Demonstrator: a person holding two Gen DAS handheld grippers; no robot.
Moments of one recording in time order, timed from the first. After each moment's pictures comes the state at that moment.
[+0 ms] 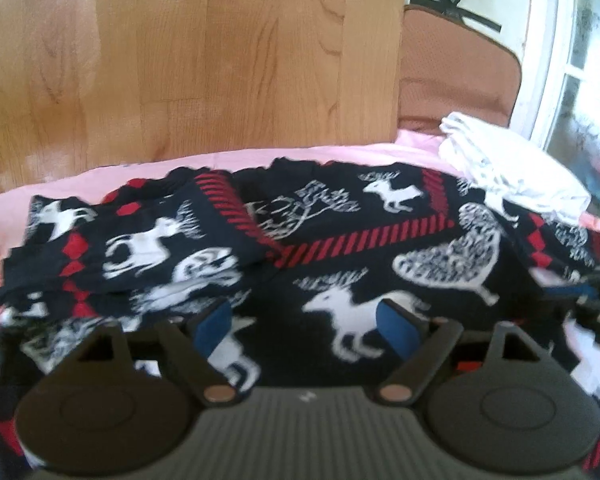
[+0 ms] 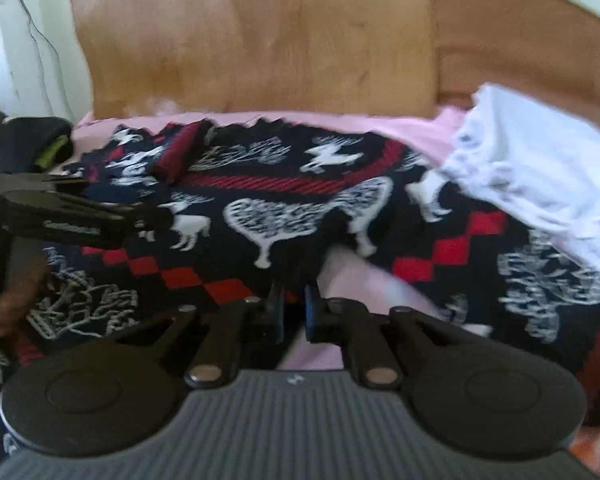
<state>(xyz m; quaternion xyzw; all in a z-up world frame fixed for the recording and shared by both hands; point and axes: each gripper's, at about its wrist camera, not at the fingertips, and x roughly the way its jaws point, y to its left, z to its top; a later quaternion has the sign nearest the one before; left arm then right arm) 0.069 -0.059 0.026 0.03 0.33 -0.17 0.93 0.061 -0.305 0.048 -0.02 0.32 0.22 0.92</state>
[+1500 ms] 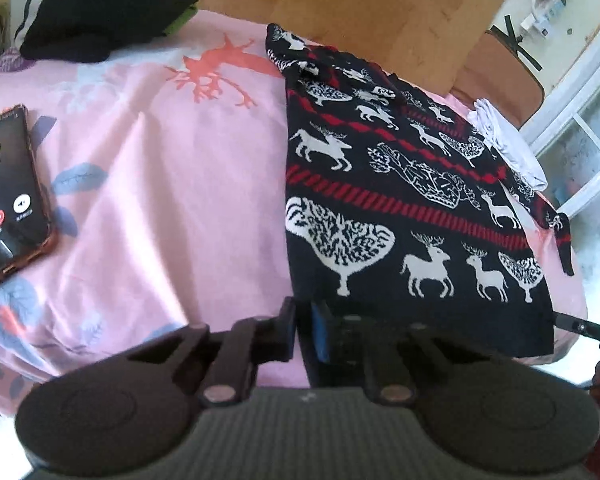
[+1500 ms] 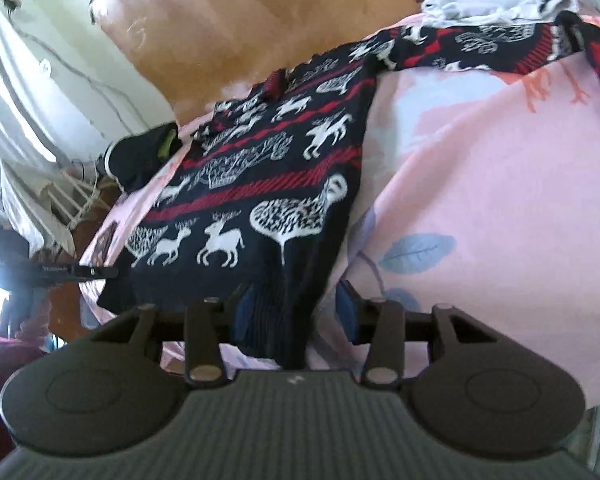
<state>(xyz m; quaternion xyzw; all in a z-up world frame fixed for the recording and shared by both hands) -0.157 0.156 0.035 -0.15 0.45 -0.14 0.87 -0.125 -0.365 0.037 0.18 0.38 0.30 0.85</state>
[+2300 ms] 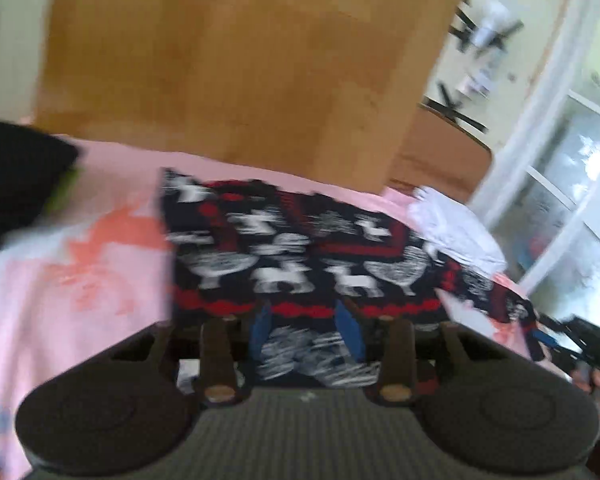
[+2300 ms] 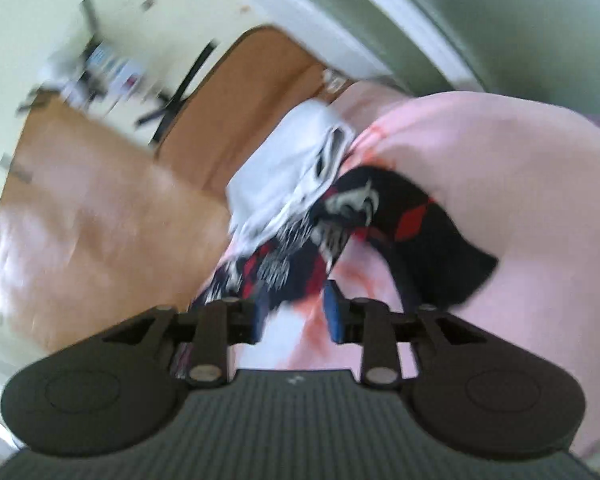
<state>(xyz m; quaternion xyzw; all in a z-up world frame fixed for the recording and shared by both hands) -0.055 0.078 0.119 -0.12 0.33 -0.20 0.92 -0.039 -0.482 0.030 0.45 0.21 0.01 0.87</state>
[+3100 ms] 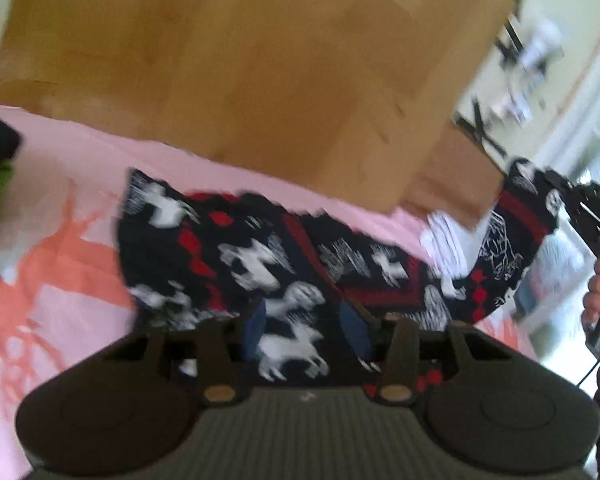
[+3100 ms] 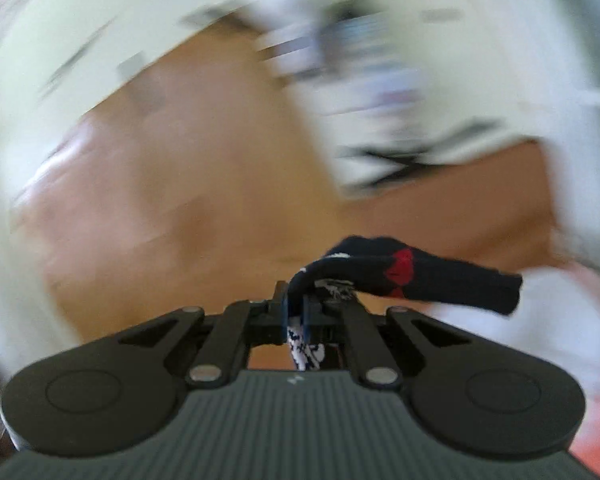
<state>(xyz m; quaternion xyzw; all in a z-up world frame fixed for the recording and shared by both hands) 0.058 0.104 0.085 -0.19 0.33 -0.21 0.90 0.113 -0.283 0.206 0.16 0.11 0.23 0.95</state>
